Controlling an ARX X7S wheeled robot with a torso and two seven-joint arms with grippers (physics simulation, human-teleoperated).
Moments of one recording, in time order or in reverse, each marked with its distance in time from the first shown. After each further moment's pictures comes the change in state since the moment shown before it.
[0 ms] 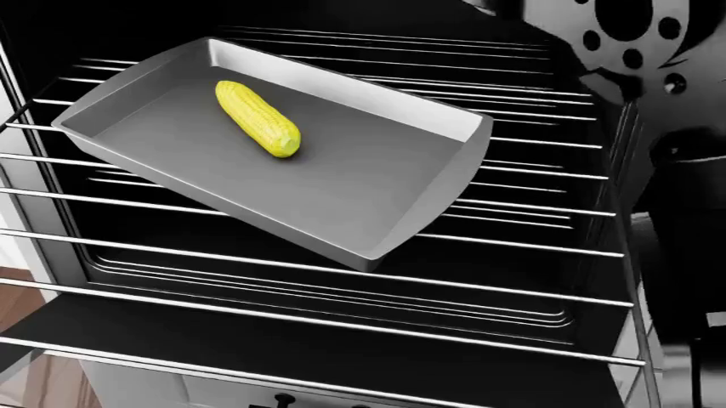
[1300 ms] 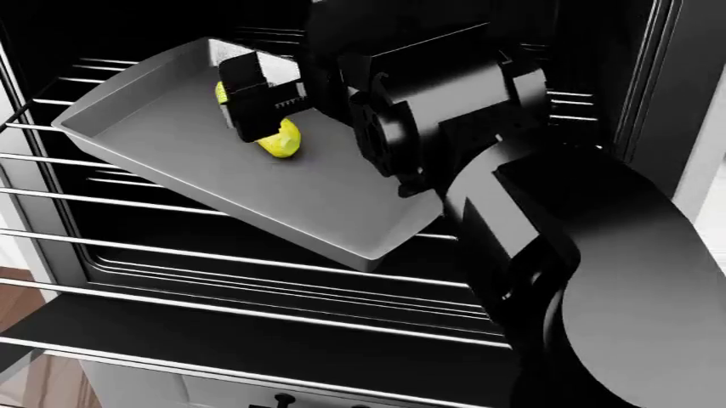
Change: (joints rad) left arm 0.043 -0.038 0.072 0.001 0.086 0.068 -0.009; right arm -0.030 -0.286 -0.893 0.675 0.335 -0.400 -0.362
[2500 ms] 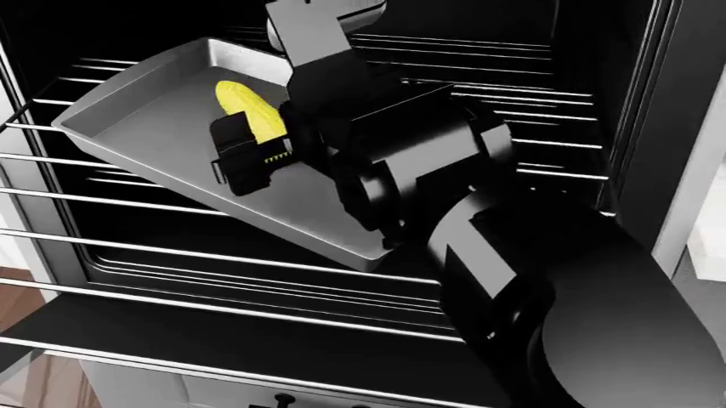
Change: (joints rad) left arm 0.235 -0.047 -0.006 0.000 0.188 0.060 0.000; right arm -0.089 -0.002 -0.016 -0.068 -0.014 -0.024 0.058
